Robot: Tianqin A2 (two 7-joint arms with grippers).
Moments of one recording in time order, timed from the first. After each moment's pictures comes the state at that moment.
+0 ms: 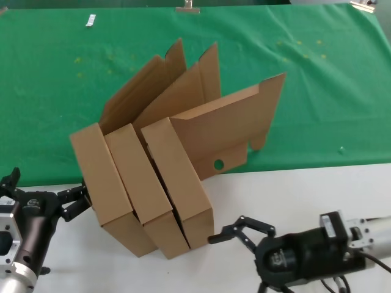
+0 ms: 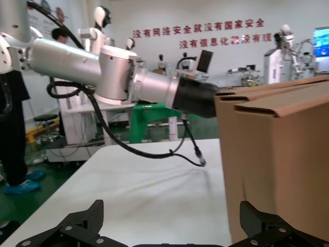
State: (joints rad) left arm 0.00 -0.30 1.60 -1.60 -1.80 0.00 0.00; right arm 1.00 0.45 -2.50 0.41 2.27 -1.57 -0.68
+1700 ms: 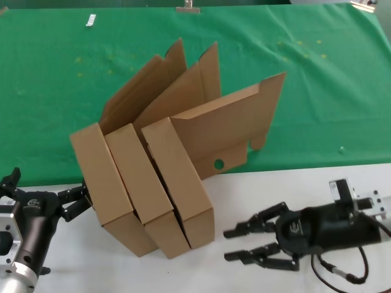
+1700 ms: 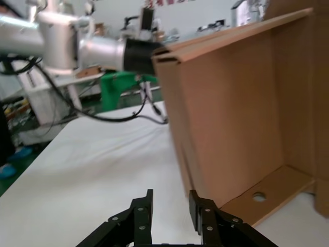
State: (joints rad) left arm 0.00 -0.30 1.60 -1.60 -1.80 0.00 0.00; right arm 1.17 0.37 -2.53 0.07 2.18 -1.57 -0.65
